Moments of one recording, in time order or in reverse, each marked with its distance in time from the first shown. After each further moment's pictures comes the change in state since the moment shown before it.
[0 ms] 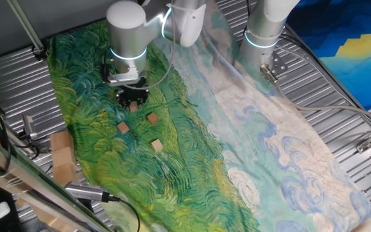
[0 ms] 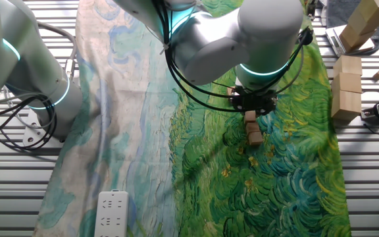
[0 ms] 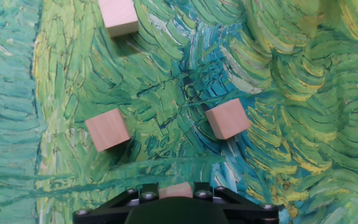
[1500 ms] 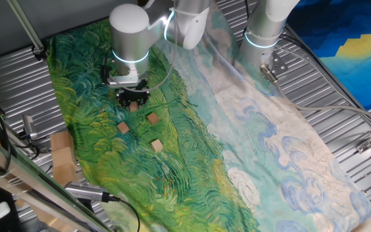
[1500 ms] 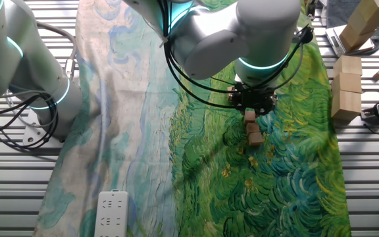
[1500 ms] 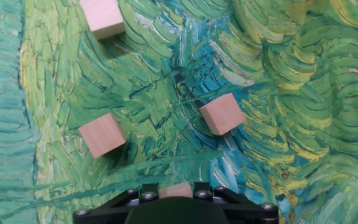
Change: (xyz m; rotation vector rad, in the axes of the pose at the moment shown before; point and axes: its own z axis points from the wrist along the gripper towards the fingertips) arm 0.000 0.000 0.000 0.016 0.033 0.057
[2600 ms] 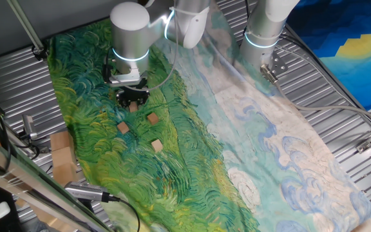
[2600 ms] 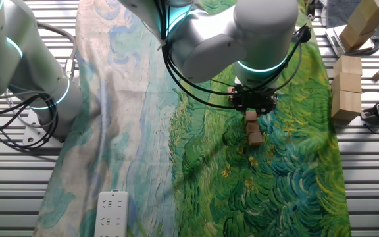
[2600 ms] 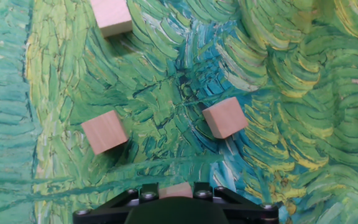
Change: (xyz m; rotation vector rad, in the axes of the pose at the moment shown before) arm -0.002 -0.002 0.001 0.009 -0.027 -0.052
